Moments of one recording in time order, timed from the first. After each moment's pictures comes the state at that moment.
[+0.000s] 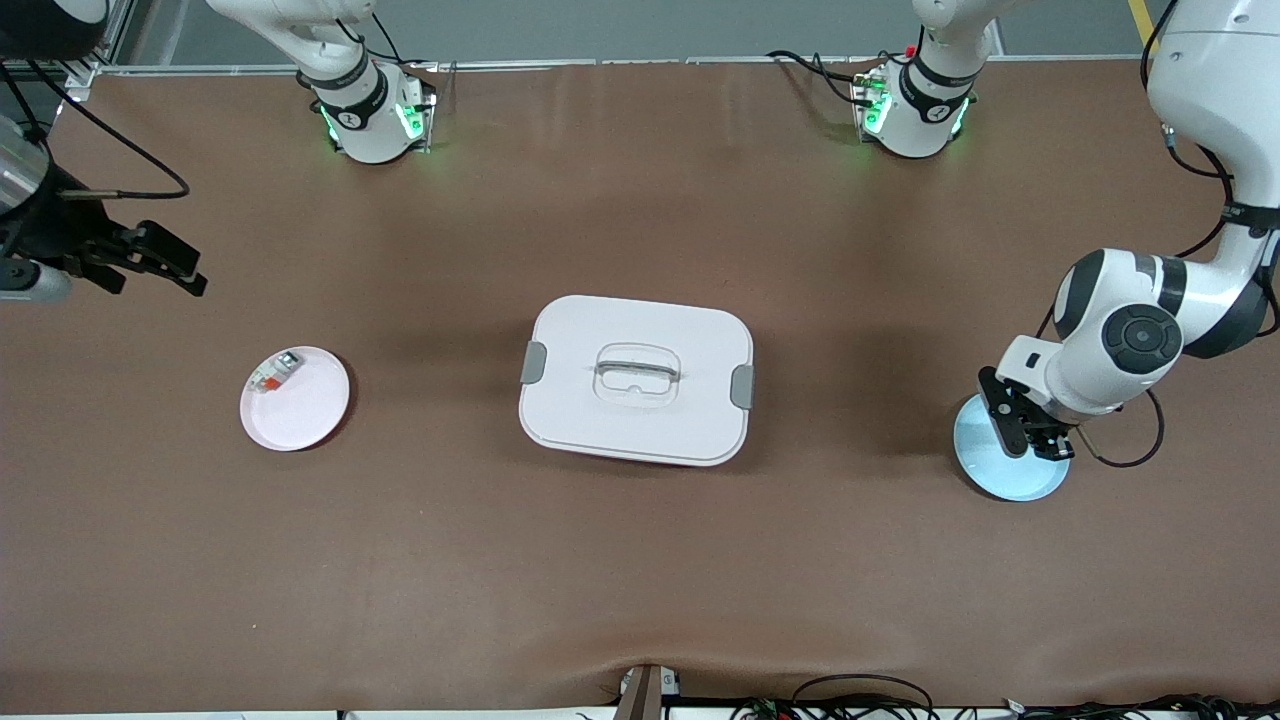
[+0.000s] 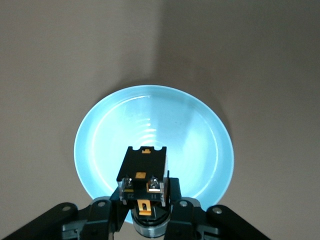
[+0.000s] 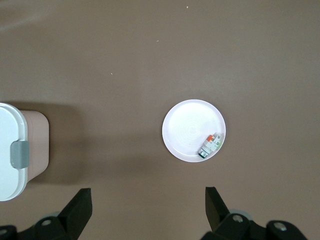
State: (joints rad) left arm 0.43 0.50 -0.45 -1.92 0.55 2.35 1.09; right arm -0.08 -0.08 0.08 -1.71 0.05 1.70 0.07
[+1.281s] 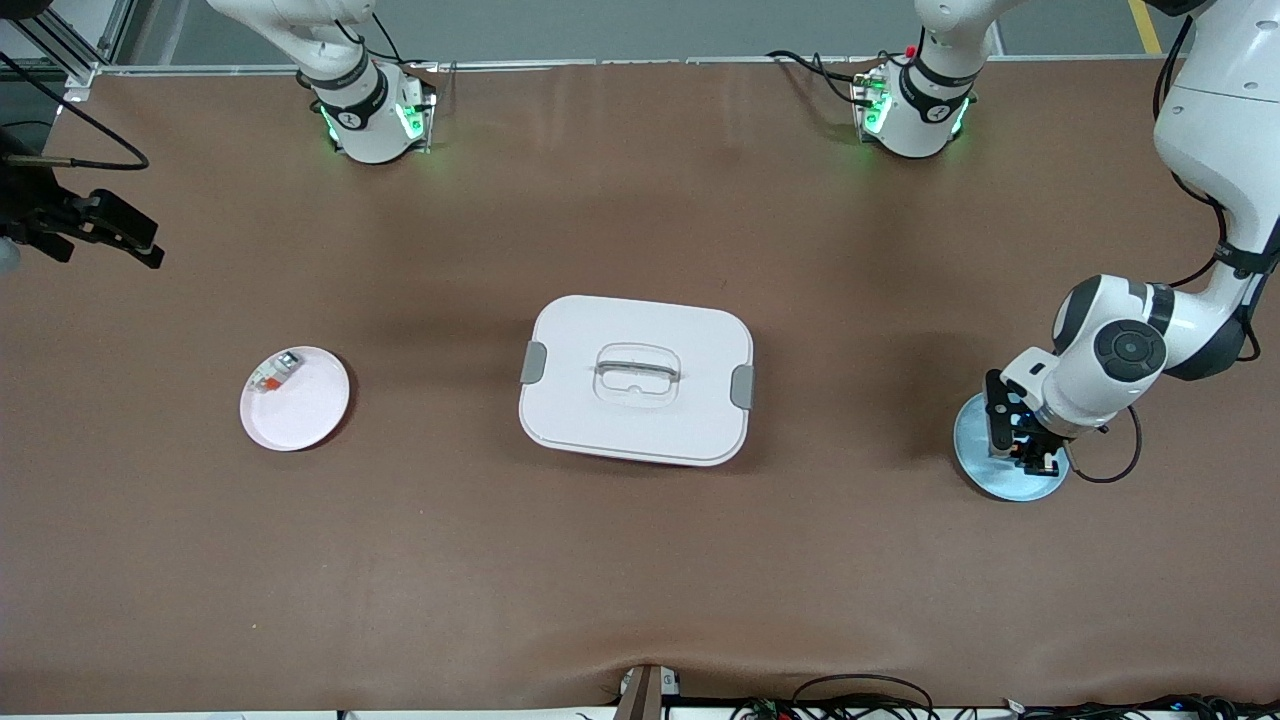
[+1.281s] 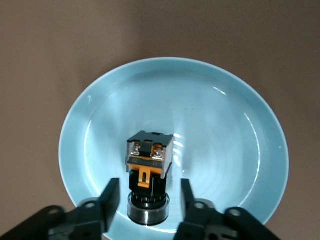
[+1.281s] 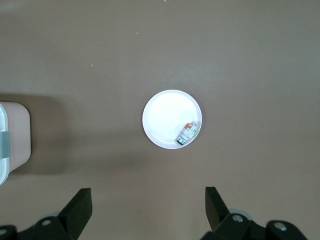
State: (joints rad) left arm 0.50 0.62 -0.45 -1.91 0.72 2.52 1.23; right arm -0.09 -0.07 0.09 -1.62 -0.02 1.57 0.07
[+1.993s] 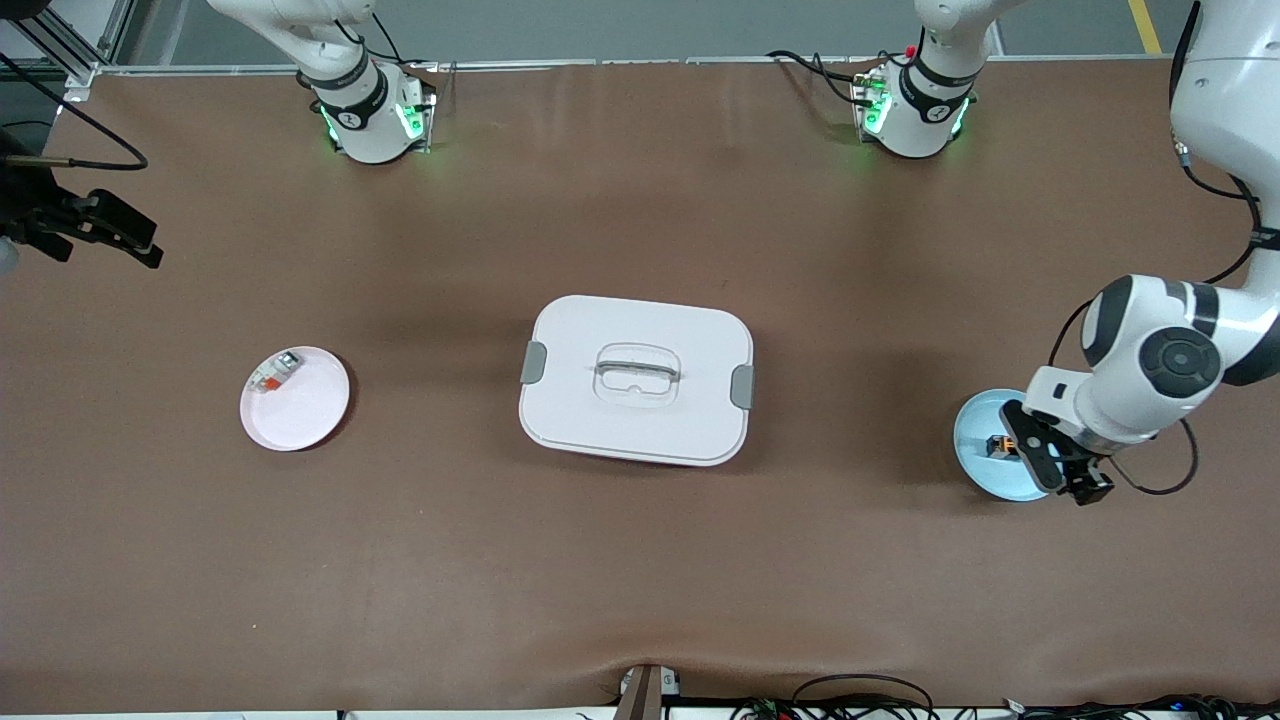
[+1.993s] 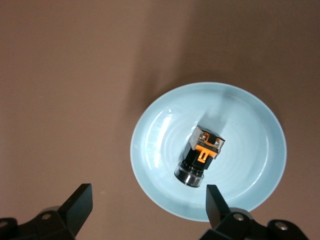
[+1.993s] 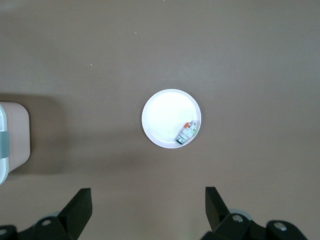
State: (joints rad) left arm 0.50 0.58 -0.54 -1.71 0.58 2.24 0.91; right arm -0.09 -0.07 0.09 -1.62 -0.02 1.57 0.07
